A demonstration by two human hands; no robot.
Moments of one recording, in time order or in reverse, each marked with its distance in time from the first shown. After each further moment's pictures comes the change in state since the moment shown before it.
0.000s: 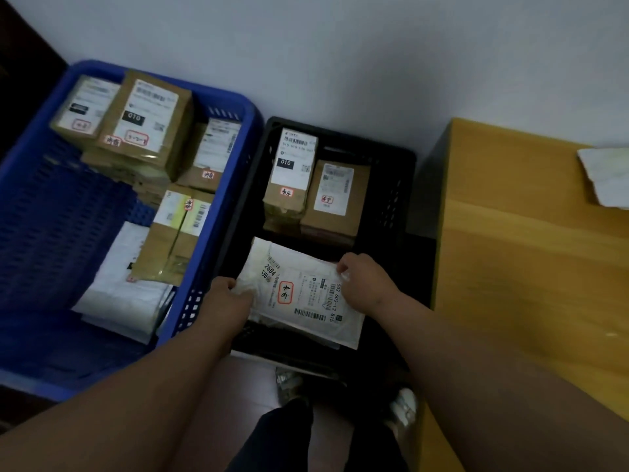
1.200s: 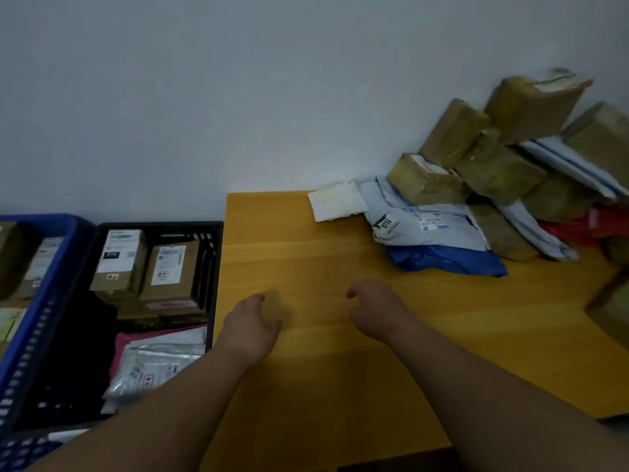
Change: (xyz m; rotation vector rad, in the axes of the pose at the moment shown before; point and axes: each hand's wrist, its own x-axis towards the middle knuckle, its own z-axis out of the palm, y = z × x) left_hand -0.261 0.121 0.238 0.573 -0.207 0.673; right_hand -0.267 0.276 -0.145 0.004 0.354 0.205
